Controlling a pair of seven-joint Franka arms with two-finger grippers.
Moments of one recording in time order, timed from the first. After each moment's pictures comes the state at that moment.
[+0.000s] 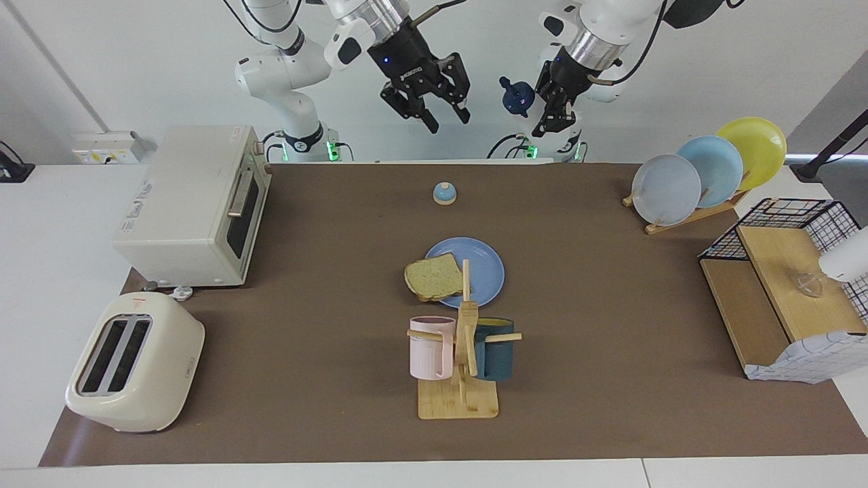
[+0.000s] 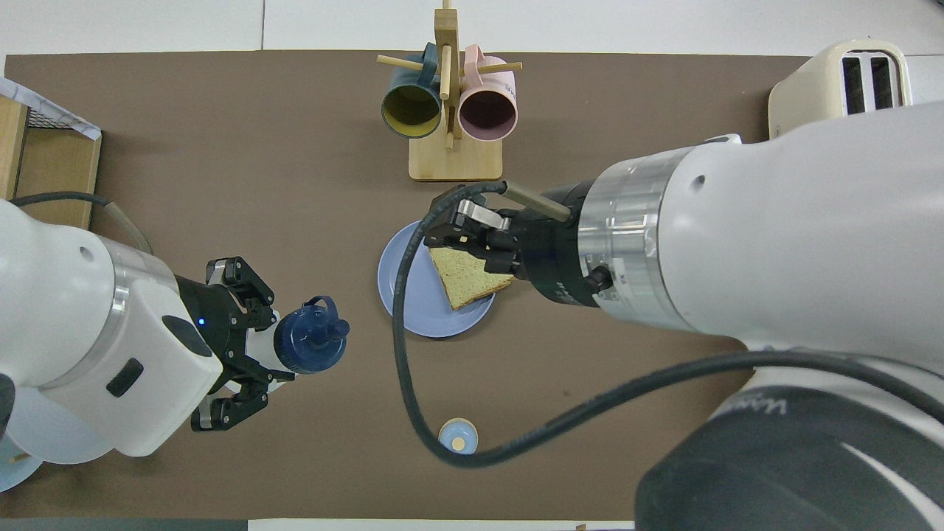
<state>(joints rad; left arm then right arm) -0.76 -0.19 0.28 -1.69 -0.23 1.46 1.08 0.39 0.00 0.10 -1.53 0.45 1.93 0.76</state>
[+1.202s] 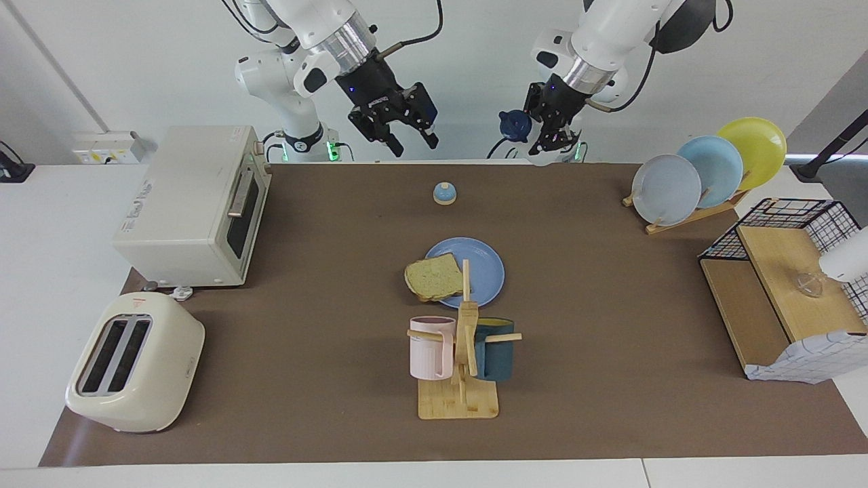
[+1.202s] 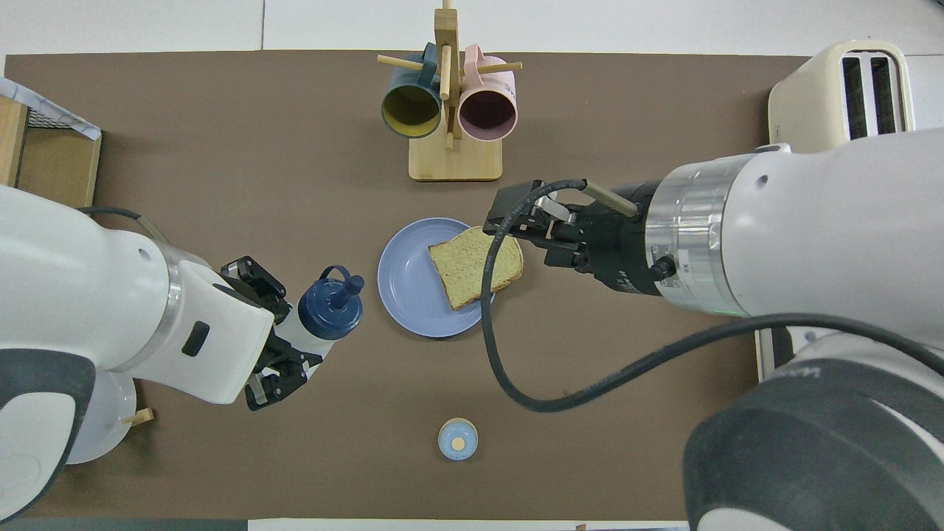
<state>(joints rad) -0.76 -0.20 0.27 -1.83 -0.23 1.61 0.80 0.34 -0.06 0.10 -1.65 0.45 1.96 0.72</state>
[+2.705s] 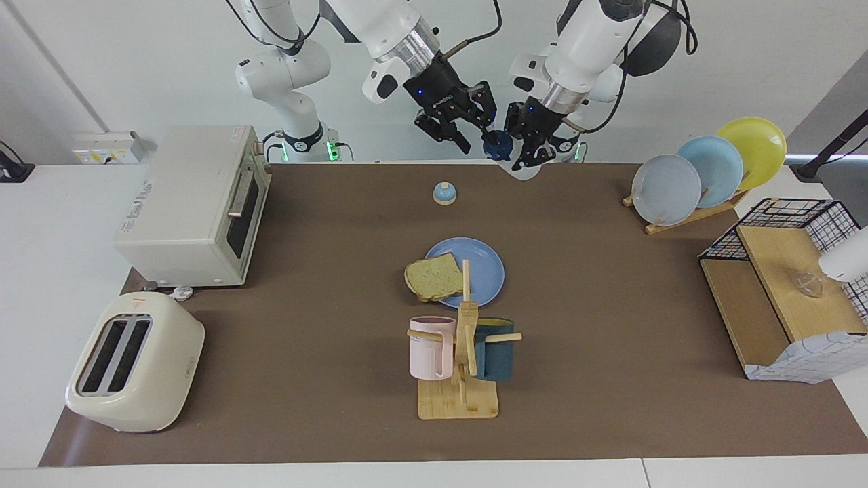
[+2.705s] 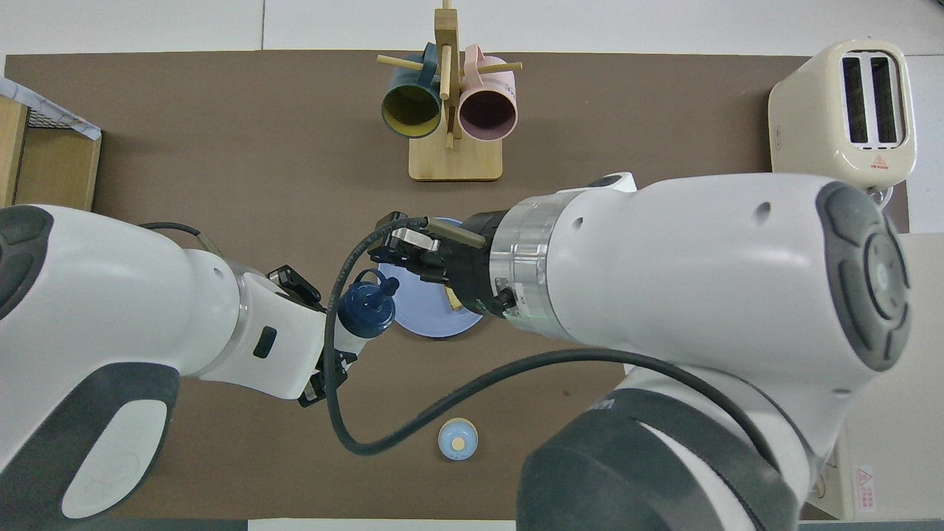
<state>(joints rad) -0.76 -0.20 0.22 -1.92 -0.23 1.73 0.73 0.50 0.03 0.09 -1.62 0.52 2.11 0.76</state>
